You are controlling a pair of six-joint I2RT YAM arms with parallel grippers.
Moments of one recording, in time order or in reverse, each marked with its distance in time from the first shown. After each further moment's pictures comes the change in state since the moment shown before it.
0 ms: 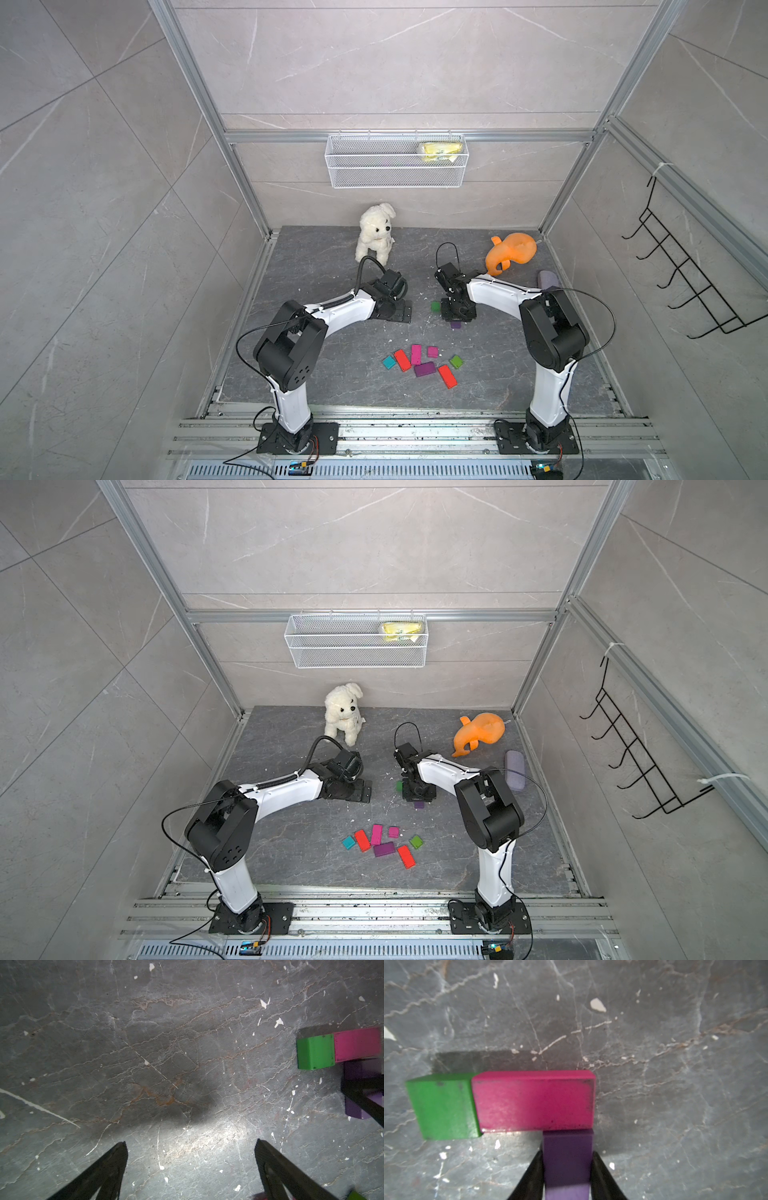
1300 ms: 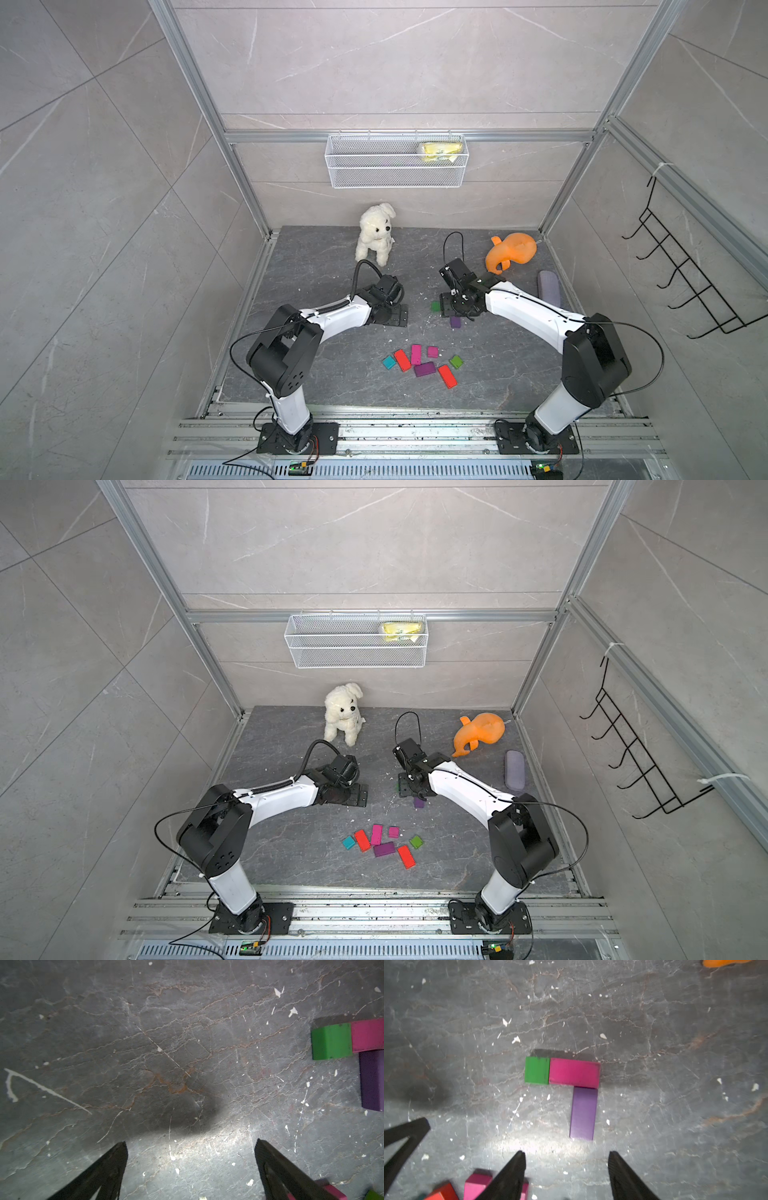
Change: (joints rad) left arm 0.001 -0.079 -0.112 0.056 -0.034 -0.002; right arm 0.100 -0.317 -0.109 0.015 0.044 -0.033
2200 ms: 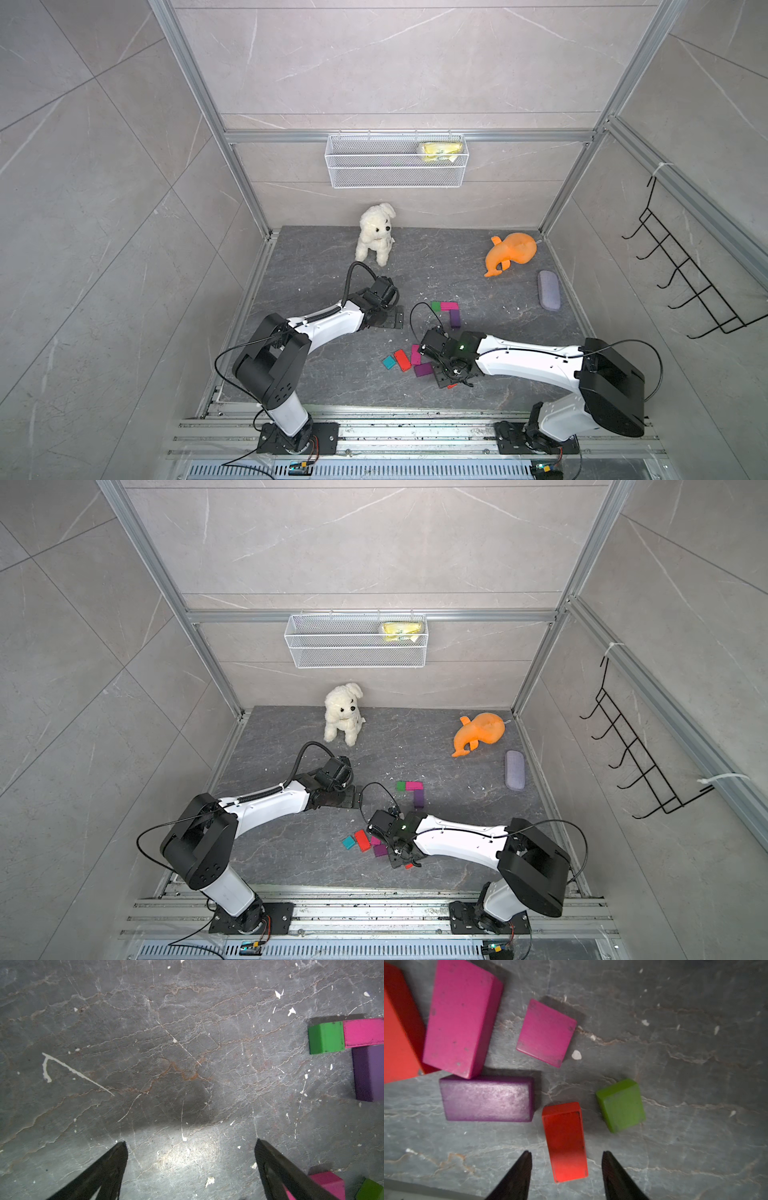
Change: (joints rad) left arm 0.003 -0.077 -0.069 0.010 -0.017 -0.014; right arm 0.443 -0.102 -0.323 -0.025 -0.019 0.233
